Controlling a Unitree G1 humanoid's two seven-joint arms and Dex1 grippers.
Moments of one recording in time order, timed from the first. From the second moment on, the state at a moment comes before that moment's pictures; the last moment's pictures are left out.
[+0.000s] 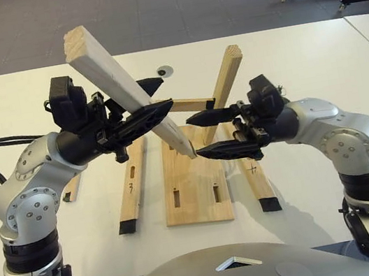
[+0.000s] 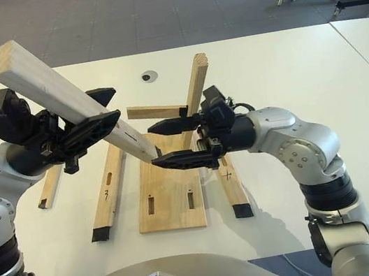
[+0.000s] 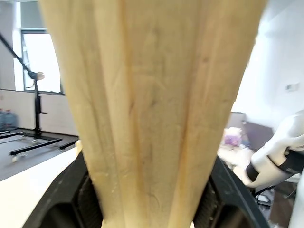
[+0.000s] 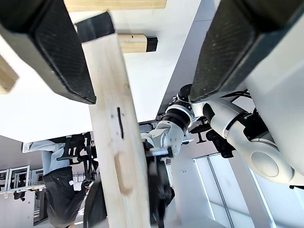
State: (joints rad) left arm -0.17 0.59 0.13 -0.54 -0.99 0.54 -0.84; right arm -0.25 -0.58 0.00 -0.45 0.99 0.74 1.05
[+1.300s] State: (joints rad) left arm -0.18 0.32 0.05 0.05 -0.59 -0.09 -1.14; right arm -0.39 -0.60 -0.16 -0.36 1.08 0.72 1.00
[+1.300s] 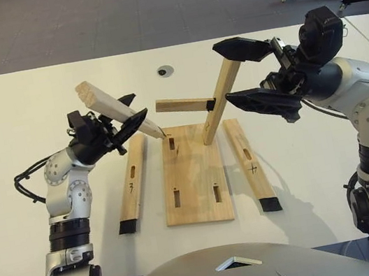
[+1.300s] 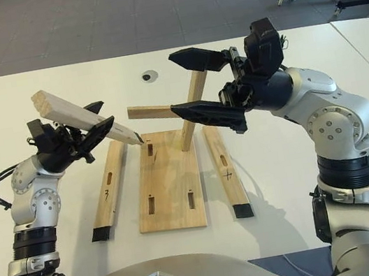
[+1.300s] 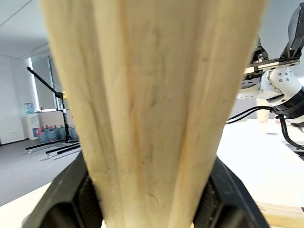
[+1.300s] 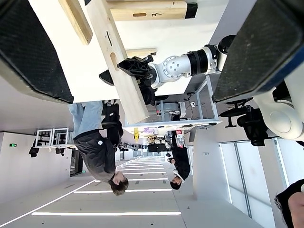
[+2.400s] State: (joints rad) left arm -0.23 0.36 0.01 0.18 -0.56 -0.13 -1.33; right arm -0.48 -0.58 -0.11 -0.27 1.02 0.72 1.08
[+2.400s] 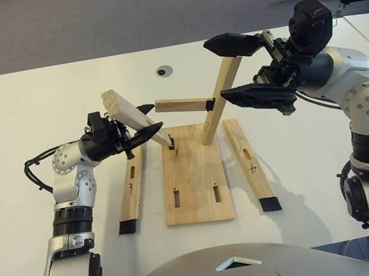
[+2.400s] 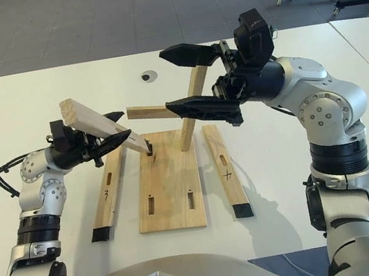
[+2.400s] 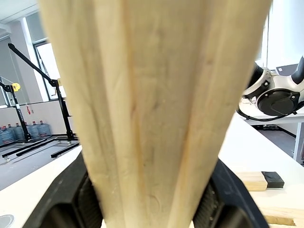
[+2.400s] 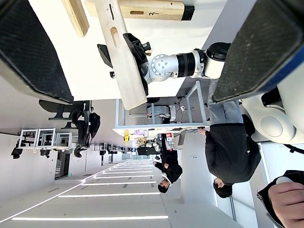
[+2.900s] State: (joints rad) left arm -0.19 0.46 -0.03 0.03 -0.58 0.03 -1.36; right arm -0.50 -0.58 -0.11 -0.26 1.02 0.76 1.08
